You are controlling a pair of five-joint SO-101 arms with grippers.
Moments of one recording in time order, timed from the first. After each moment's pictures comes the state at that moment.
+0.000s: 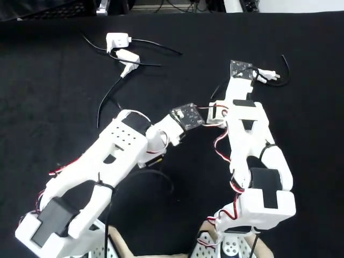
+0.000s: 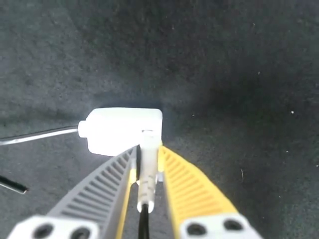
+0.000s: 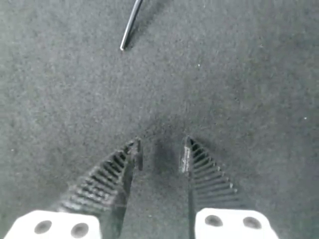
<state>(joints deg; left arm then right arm) 28.2 -11.5 29.1 69.4 -30.9 3.4 5.2 31.8 41.1 -6.3</state>
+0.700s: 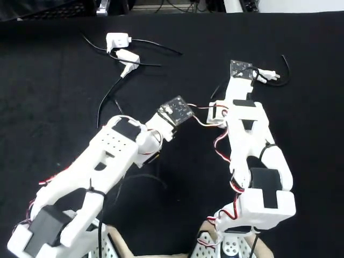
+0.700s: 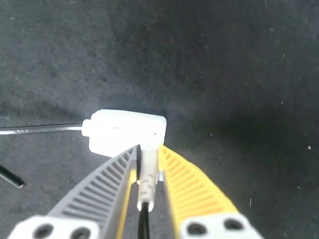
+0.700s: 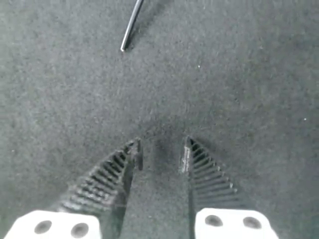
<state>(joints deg) 25.3 -12.4 38.5 57.6 -23.8 3.4 5.2 31.8 40.9 -6.3</state>
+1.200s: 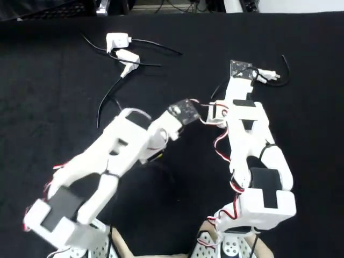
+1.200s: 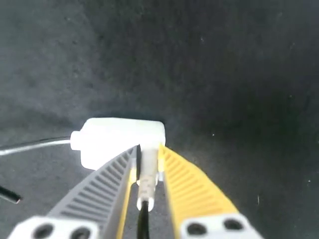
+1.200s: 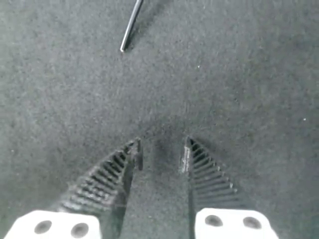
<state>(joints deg) 26.5 4.9 26.1 64.7 -27.5 3.4 5.2 31.8 40.9 -6.3</state>
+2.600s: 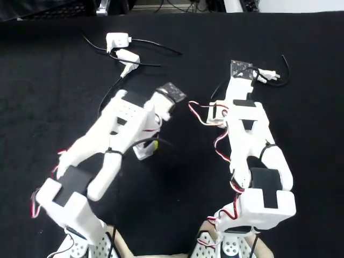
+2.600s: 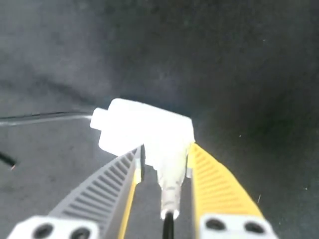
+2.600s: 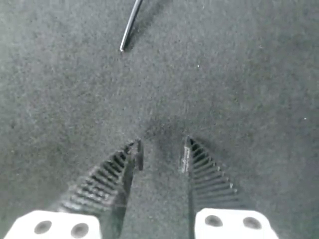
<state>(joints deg) 18.7 6.0 14.5 74.2 -20.6 3.4 5.2 31.8 40.9 -6.5</state>
